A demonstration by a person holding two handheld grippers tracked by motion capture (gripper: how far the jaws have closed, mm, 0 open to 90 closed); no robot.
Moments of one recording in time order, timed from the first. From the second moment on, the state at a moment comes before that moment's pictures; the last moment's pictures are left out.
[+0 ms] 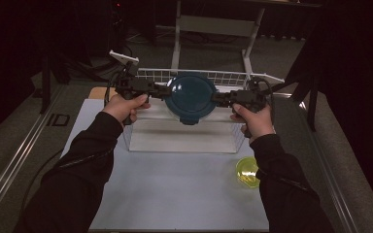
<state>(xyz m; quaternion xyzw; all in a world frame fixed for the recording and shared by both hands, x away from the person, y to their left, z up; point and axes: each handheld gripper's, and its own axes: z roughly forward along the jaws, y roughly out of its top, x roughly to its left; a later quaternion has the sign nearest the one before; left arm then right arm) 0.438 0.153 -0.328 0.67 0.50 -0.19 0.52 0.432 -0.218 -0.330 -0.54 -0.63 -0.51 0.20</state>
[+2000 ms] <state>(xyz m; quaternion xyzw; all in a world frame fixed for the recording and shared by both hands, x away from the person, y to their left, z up) 0.222 0.132 -0.423 0.77 0.32 0.11 0.54 0.344 -0.154 -0.323 -0.43 -0.76 -0.49 0.05</state>
